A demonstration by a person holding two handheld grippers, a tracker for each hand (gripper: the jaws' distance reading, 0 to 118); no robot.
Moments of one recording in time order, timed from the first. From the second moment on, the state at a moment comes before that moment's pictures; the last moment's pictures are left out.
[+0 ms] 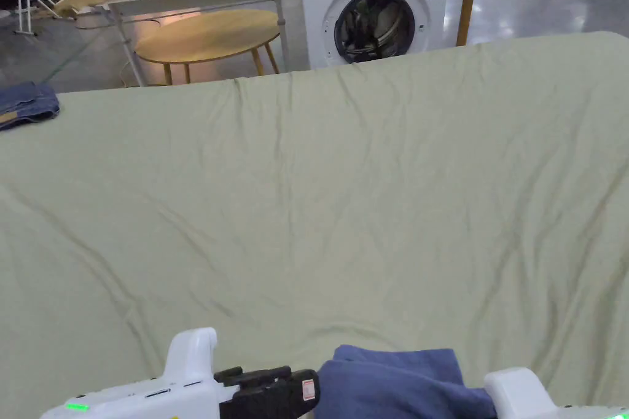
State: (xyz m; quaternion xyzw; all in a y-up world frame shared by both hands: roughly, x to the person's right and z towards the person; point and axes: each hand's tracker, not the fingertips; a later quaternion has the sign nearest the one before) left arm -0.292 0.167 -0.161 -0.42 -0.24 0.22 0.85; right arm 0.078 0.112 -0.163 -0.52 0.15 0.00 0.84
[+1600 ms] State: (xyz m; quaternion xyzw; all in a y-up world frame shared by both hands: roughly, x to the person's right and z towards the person) left arm -0.629 0.250 -0.088 -0.37 0.16 0.16 0.90; right arm 0.086 0.162 -0.150 -0.45 0.19 -0.07 0.87
